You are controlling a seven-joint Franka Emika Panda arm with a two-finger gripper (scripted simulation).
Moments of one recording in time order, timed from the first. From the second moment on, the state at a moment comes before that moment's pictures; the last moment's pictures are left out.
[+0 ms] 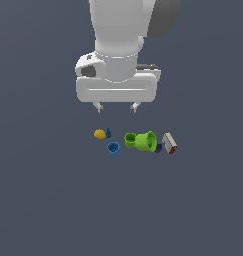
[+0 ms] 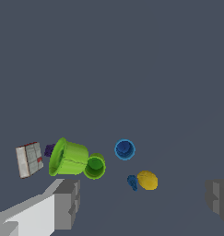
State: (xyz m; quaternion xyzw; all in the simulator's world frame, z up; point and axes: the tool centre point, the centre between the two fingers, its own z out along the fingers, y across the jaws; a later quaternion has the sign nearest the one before) arm 0.019 -0.012 0.338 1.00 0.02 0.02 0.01
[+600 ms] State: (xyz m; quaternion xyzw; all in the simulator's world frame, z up) arm 0.024 0.025 0.302 1.00 0.03 0.02 0.01
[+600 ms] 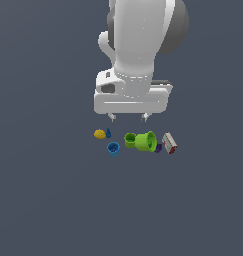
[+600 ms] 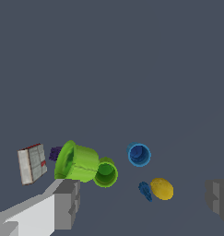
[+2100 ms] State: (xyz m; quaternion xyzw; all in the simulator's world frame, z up) arm -0.051 0.246 0.099 0.99 0.11 0.00 0.00
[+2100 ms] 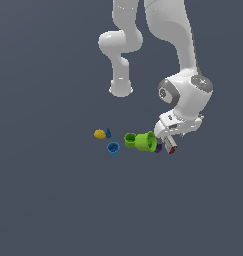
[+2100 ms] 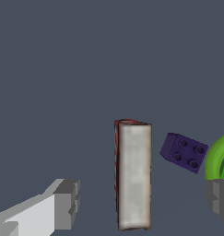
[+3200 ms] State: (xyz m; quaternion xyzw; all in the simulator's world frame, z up) arm -0.051 0.249 0.051 0.99 0.11 0.00 0.00
